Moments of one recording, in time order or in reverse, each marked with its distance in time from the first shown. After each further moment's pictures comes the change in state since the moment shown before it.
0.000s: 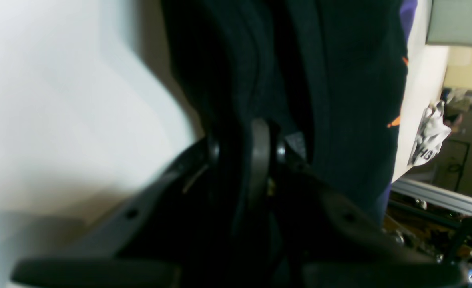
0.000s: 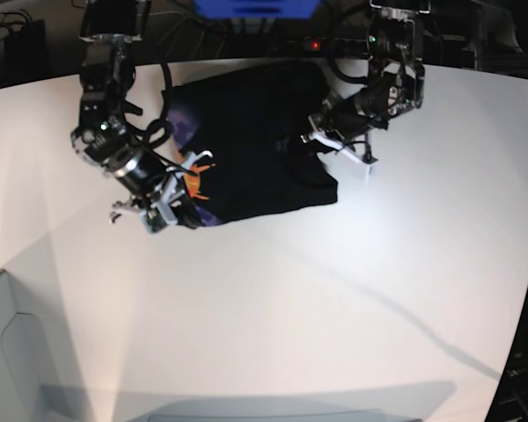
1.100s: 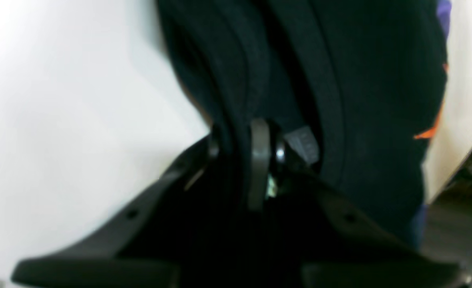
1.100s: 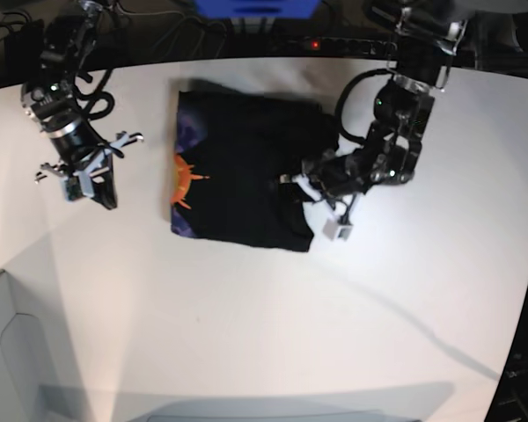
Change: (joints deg) left arm -24.4 -10.6 22.8 -13.0 1.0 0.0 -0.4; right arm -8.6 1.5 19.2 3.7 0.1 0.1 7.1
